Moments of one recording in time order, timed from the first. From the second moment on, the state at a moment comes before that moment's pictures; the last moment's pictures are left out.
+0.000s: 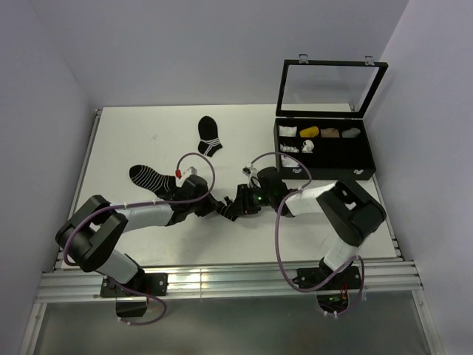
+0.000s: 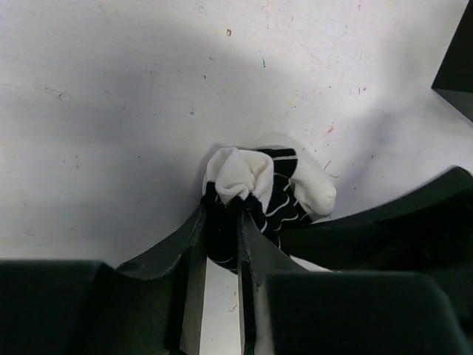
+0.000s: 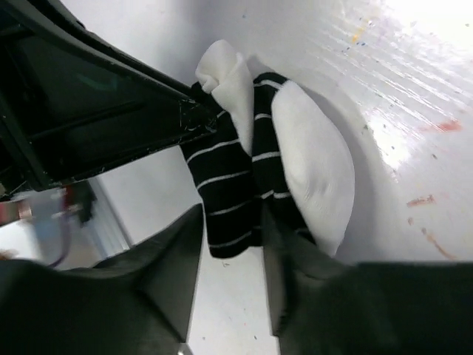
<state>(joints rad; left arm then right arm) -0.72 1.52 0.62 0.12 -0.08 -1.14 0.60 1.72 0.62 0.42 -0.60 0.62</state>
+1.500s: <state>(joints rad) -0.71 1.52 0.72 -0.12 -0.10 -1.07 1.12 1.69 0.78 0.13 0.35 0.19</state>
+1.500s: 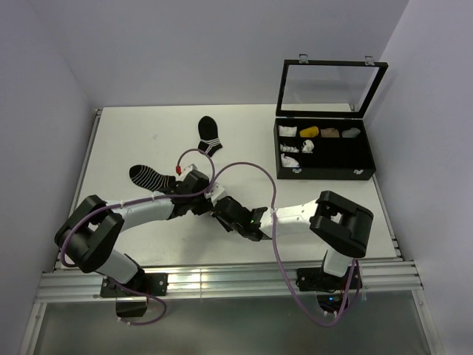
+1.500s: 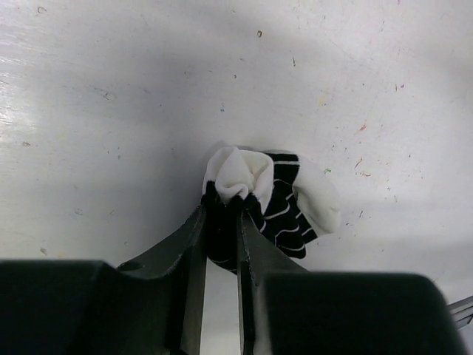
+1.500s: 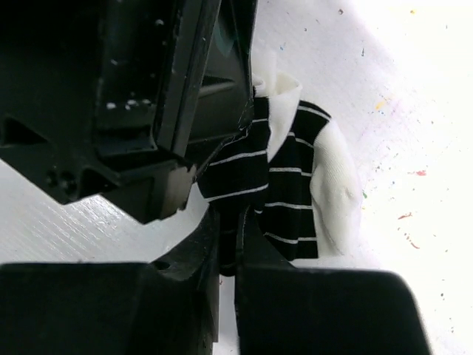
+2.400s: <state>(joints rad) -0.72 1.29 0.54 -0.02 -0.13 -1.17 0.65 1.75 0.64 0.45 -0.61 0.56</state>
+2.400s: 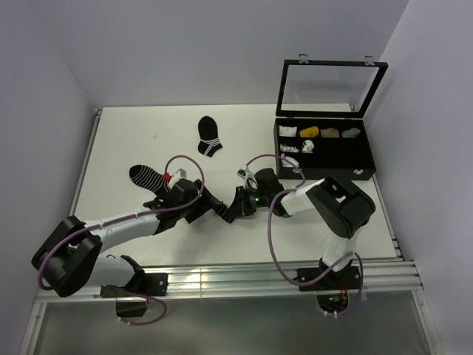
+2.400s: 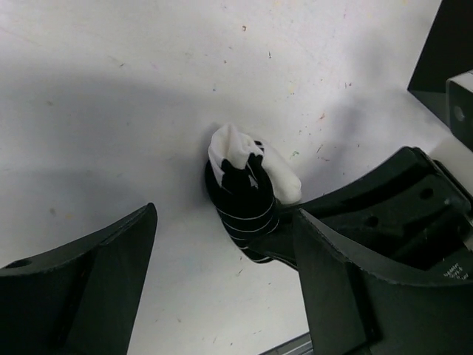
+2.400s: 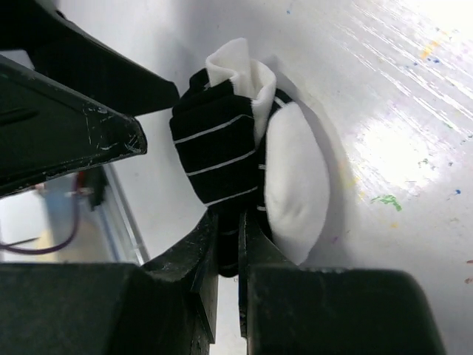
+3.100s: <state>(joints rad) -0.72 1.49 0.57 0.14 -0.07 -1.17 0.58 1.86 0.63 0.58 -0.77 0.70</state>
